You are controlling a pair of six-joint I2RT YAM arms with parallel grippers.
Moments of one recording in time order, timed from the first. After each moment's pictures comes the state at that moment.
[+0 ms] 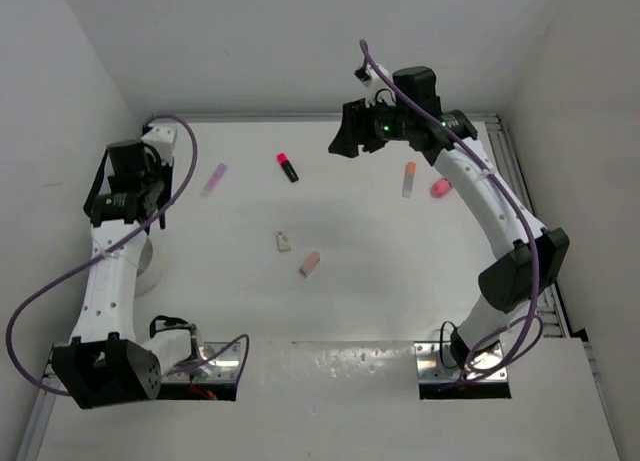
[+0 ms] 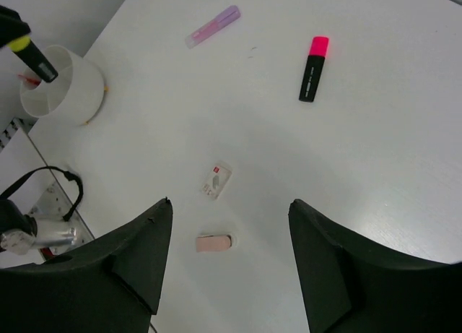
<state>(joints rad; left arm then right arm) 0.14 1.13 1.21 -0.65 -0.03 0.24 0.42 1.71 1.78 -0.63 -0.46 0.11</state>
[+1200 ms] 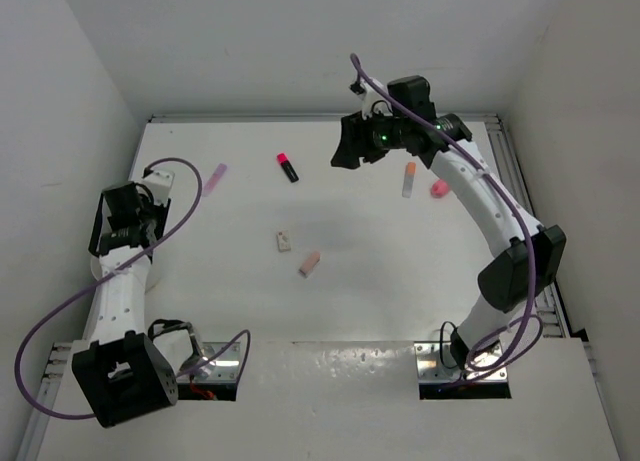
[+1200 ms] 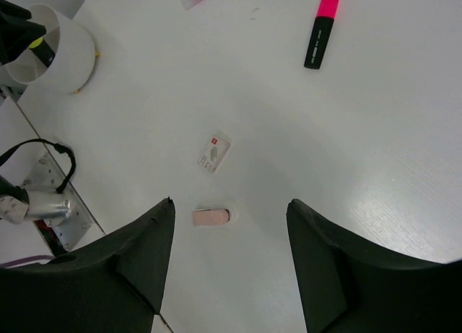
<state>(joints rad) 0.34 1.01 0.77 -0.42 -0.02 0.54 0.41 1.68 1.72 -0.69 -0.49 0.06</state>
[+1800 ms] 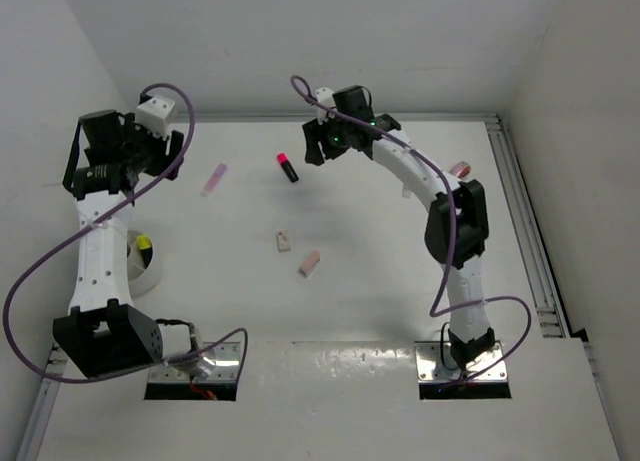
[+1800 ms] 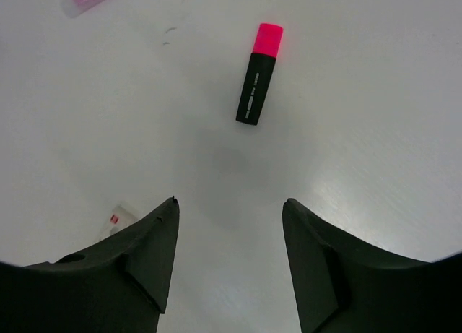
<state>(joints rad) 0.27 1.24 1.32 -0.58 0.35 0.48 0.48 2.12 1.96 -0.54 -0.30 -0.03</state>
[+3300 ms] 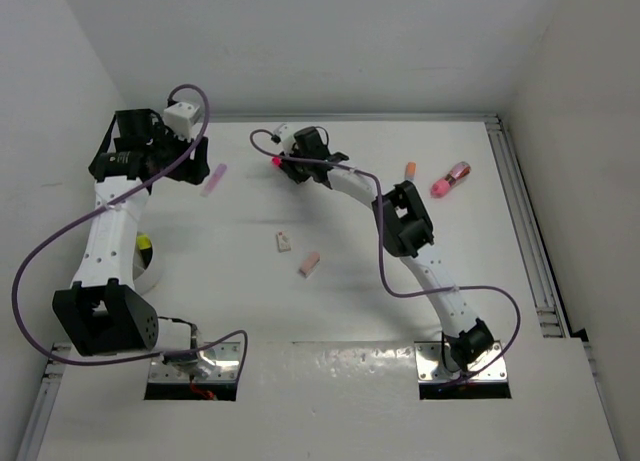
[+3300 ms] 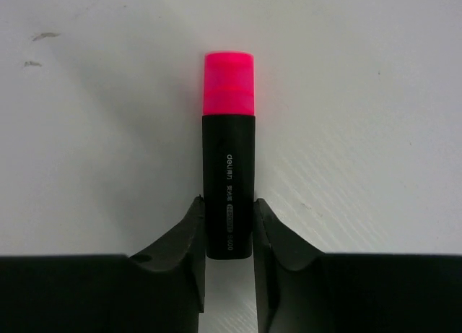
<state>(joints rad) 0.12 1.36 1.39 -0.71 0.34 0.34 0.59 2.65 2.18 -0.18 -0.09 -0.21</state>
